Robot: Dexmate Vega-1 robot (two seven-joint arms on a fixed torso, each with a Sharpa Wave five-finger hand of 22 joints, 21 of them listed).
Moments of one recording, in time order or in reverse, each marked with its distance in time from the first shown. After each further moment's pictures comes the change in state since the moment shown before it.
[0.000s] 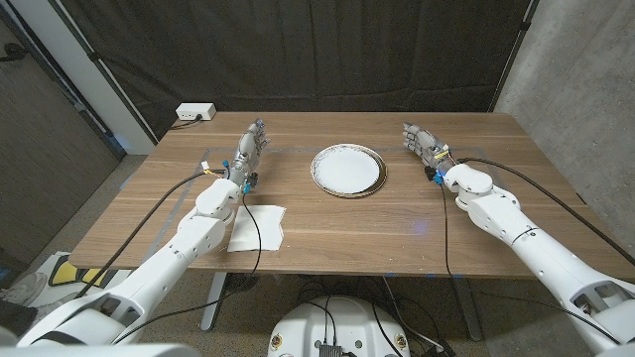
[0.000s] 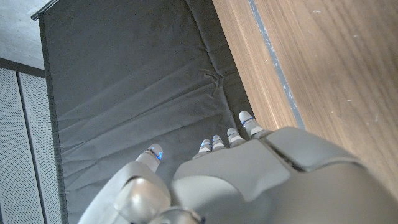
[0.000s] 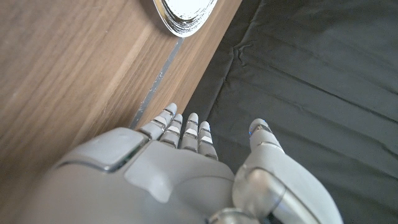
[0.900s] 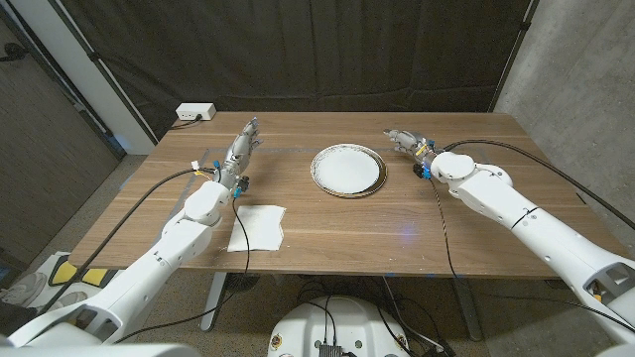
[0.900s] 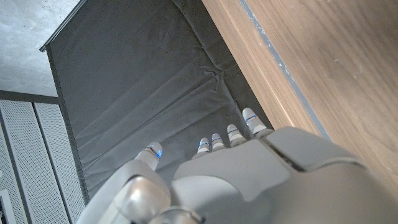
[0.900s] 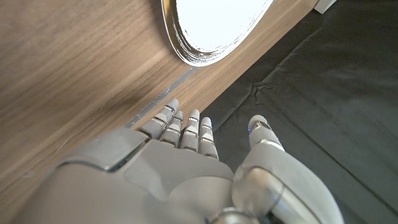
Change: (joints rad) left arm 0.065 0.080 -0.035 -0.077 0.120 -0.022 0.044; left_hand 0.028 -0.001 0.007 -0.007 -0.008 0.000 -0.021 0.022 0.000 0.012 0.011 0.043 0.003 0.053 0.049 0.035 0.003 -0.002 0.066 0.033 -0.005; right arm 0.083 -0.098 -0.154 -0.249 -0.170 -0.396 -0.104; right_hand 0.041 0.004 0.019 -0.019 0.004 0.051 -0.024 0.011 0.000 0.045 -0.005 0.008 0.000 0.028 -0.018 0.004 0.000 0.027 -0.016 0.006 -0.003
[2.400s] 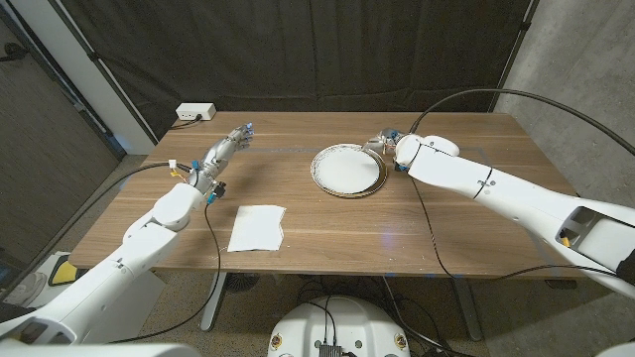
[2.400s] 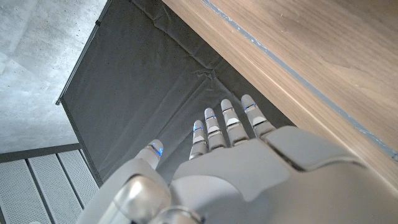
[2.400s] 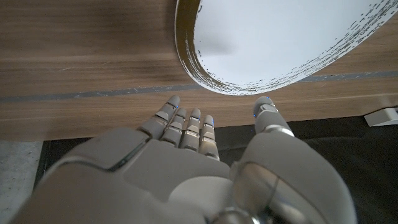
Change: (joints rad) left arm 0.078 0.140 -0.077 -0.038 0.169 -0.053 -0.035; left_hand 0.009 0.011 0.023 -0.010 -0.030 0.293 0.023 0.043 0.005 0.396 0.051 0.057 0.011 0.340 0.004 0.068 0.019 0.171 0.037 0.026 0.003; right arm 0.391 0.015 -0.501 -0.166 -0.314 -0.611 0.057; right_hand 0.192 -0.079 0.037 -0.051 0.012 0.041 -0.041 0.008 0.000 0.018 -0.054 0.000 0.003 0.058 -0.054 0.000 0.000 0.052 -0.009 0.000 -0.005
